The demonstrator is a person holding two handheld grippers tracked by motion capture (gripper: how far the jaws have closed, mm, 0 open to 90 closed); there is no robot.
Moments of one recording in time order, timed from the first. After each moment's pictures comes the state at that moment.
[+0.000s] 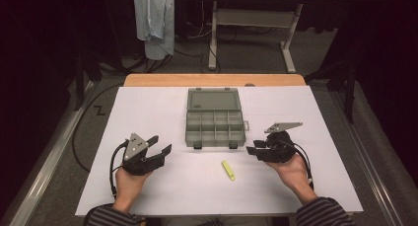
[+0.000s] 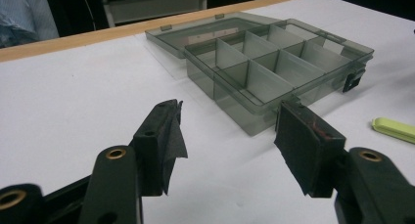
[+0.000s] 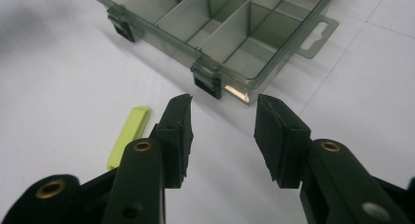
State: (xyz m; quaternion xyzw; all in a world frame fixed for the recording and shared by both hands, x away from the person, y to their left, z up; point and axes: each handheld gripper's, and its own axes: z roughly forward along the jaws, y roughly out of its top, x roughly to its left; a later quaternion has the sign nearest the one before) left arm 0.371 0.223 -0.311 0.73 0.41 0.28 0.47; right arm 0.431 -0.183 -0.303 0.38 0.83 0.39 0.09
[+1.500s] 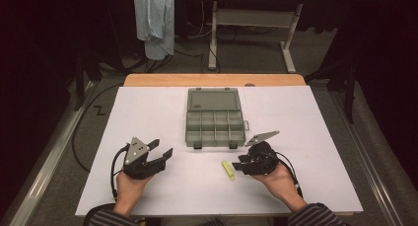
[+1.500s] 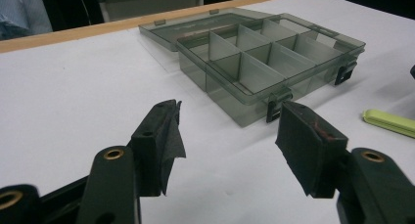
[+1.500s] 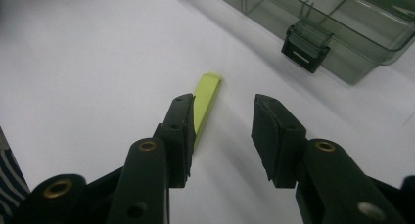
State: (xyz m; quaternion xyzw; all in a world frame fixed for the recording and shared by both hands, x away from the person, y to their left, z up) left arm 0.364 0.220 -0.317 0.74 0.41 0.27 0.47; right arm 0.411 -0.141 -0.314 0.34 0.87 0.34 0.03
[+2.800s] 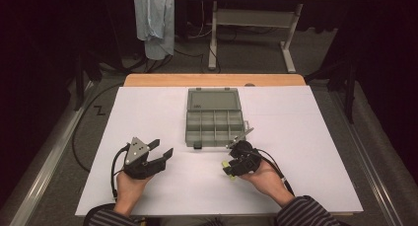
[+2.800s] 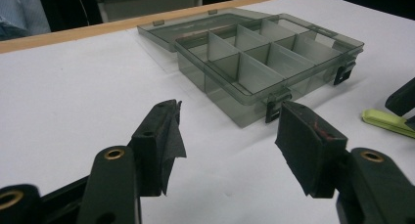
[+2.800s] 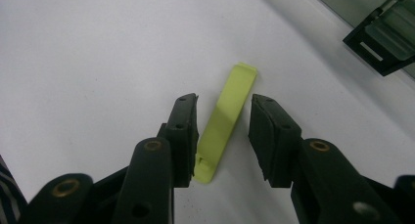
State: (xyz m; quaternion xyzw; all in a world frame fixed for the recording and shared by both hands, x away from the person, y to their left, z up) left arm 0.365 0.220 -0.317 0.73 0.41 0.27 0.47; right arm 0.423 -0.099 -0.323 0.32 0.91 0.25 0.00
